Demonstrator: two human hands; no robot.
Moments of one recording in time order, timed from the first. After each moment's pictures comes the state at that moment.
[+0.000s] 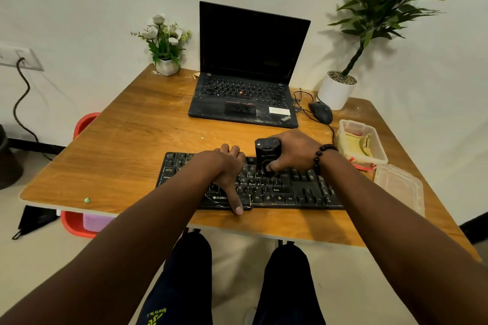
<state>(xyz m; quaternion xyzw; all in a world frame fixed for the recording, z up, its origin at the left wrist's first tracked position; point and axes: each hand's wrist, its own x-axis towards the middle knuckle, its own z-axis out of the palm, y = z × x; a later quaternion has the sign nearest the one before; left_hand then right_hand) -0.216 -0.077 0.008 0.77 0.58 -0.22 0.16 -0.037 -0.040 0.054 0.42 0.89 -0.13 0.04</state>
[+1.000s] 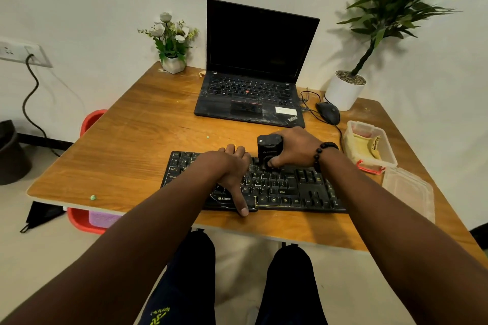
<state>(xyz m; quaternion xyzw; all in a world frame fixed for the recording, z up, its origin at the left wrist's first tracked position) -0.217 -0.078 0.008 0.77 0.58 -0.23 0.16 -0.047 -0.024 0.049 0.45 0.88 -0.14 0.02</state>
